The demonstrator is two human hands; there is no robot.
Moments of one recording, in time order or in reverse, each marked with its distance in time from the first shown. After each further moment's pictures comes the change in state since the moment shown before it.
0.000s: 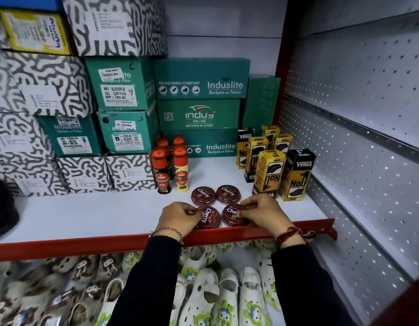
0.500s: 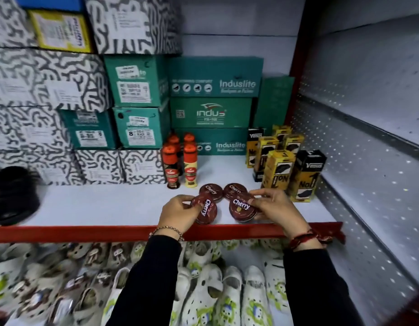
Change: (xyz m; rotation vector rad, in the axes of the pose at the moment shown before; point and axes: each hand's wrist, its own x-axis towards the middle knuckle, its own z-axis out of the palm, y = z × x) left_hand -0.011 -0.006 -0.006 -0.303 0.110 -0.076; right_hand -0.004 -0.005 -0.010 0.318 -0.051 -0.009
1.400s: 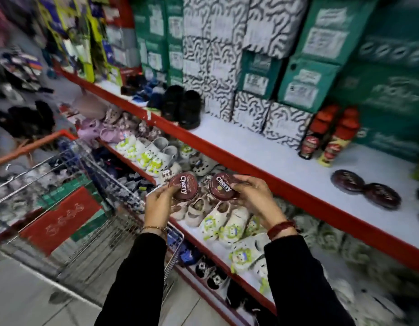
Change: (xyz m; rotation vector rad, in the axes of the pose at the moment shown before) left_hand -0.147 -0.186 -0.173 -0.762 0.763 -0.297; right_hand -0.092 -0.005 0.259 0.182 -0.765 0.014
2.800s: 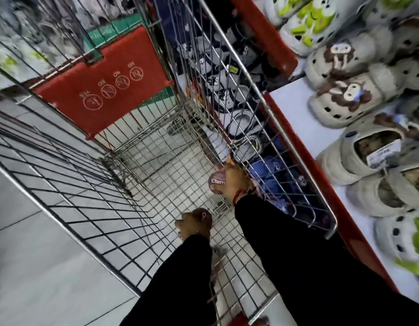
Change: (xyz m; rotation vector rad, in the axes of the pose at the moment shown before) left_hand 0.198 -0.379 -0.250 0.705 0.433 -0.868; right_hand 0.238 0.476 0.335 -1.259 -0.515 0.174
